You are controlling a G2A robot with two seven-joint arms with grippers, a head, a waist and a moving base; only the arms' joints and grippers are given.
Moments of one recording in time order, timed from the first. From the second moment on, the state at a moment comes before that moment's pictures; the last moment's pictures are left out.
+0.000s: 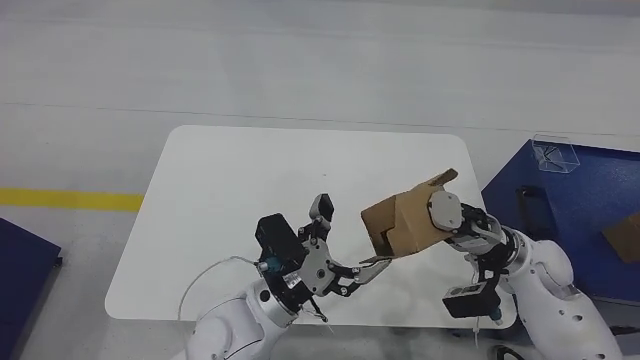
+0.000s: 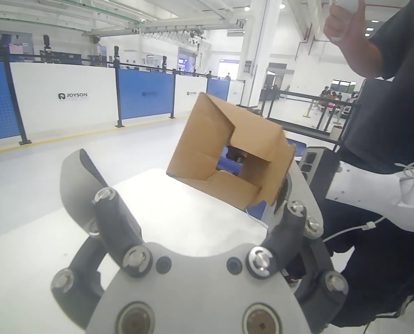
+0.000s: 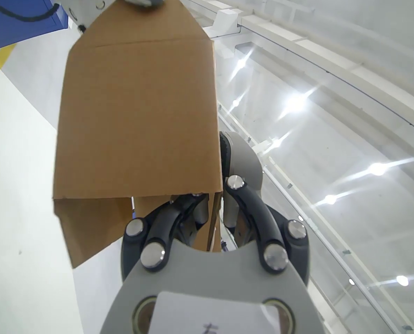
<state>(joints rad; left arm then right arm) 1.37 -1.30 -0.99 -2.06 1.15 -0.29 0.03 -1.35 -0.91 1.46 -1.74 -2.00 0.14 -1.15</state>
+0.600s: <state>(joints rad) 1.35 -1.31 -0.99 -2.03 1.11 -0.25 0.00 -1.38 -0.92 1.49 -1.77 -2.00 0.14 -1.20</state>
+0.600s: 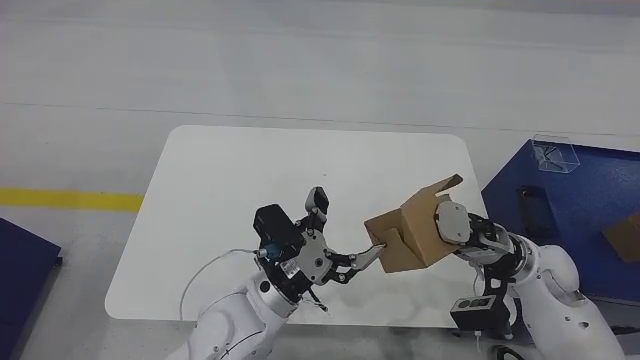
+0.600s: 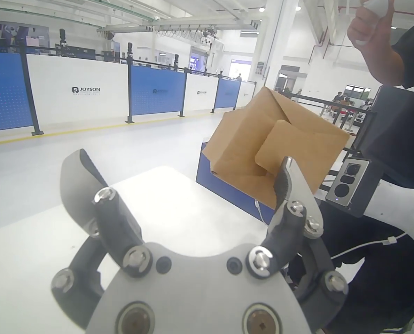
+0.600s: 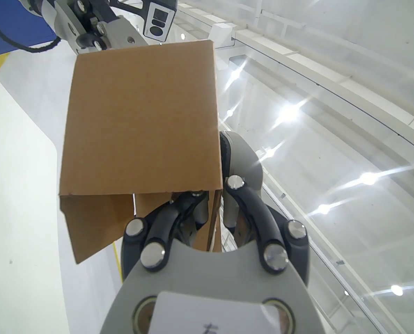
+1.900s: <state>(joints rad) 1.33 -1.33 -0.95 -2.02 1.20 -0.21 -0.02 -1.31 -0.94 1.41 -1.69 -1.95 -0.01 -1.25</state>
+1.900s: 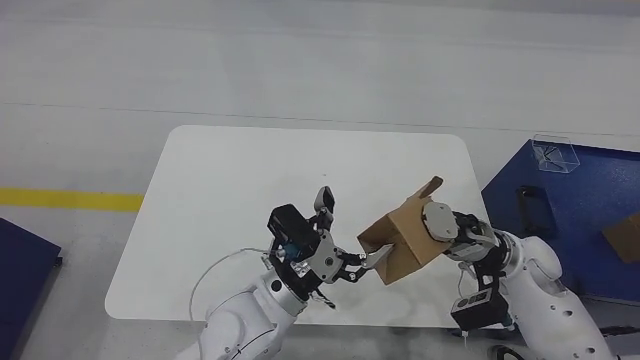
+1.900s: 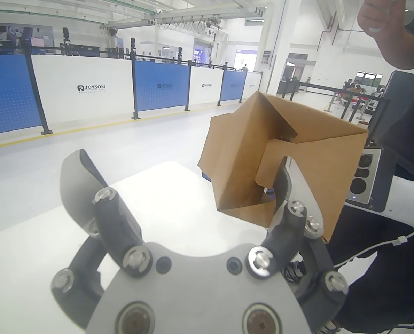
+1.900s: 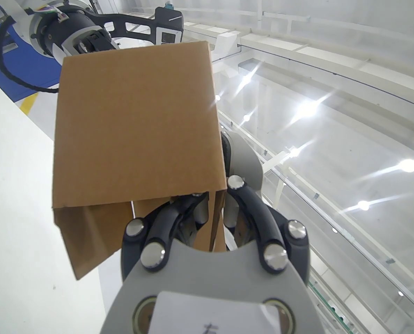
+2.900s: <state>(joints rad) 1.42 -1.32 -1.09 -2.08 1.14 -0.24 0.29 -1.20 -0.95 1.37 -1.62 -1.75 -0.25 -1.23</state>
